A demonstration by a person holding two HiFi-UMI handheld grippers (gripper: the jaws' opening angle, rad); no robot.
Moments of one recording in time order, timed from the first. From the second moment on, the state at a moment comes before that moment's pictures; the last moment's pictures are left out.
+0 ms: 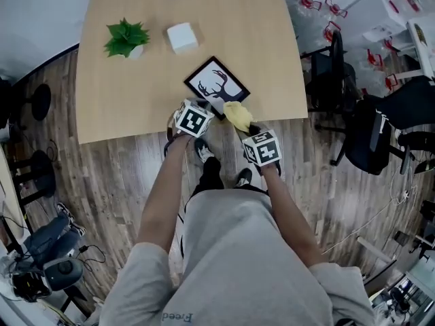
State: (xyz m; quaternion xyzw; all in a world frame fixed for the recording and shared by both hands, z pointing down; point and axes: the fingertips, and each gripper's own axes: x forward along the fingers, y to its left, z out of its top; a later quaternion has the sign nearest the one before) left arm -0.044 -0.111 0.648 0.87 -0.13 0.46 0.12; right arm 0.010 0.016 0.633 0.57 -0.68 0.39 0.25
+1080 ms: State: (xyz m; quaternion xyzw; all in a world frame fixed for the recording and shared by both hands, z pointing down) left arm -0.112 0.076 0.503 0.90 -0.35 0.20 0.16; right arm 0.026 0.139 0.524 0.63 -0.73 0.28 0.03
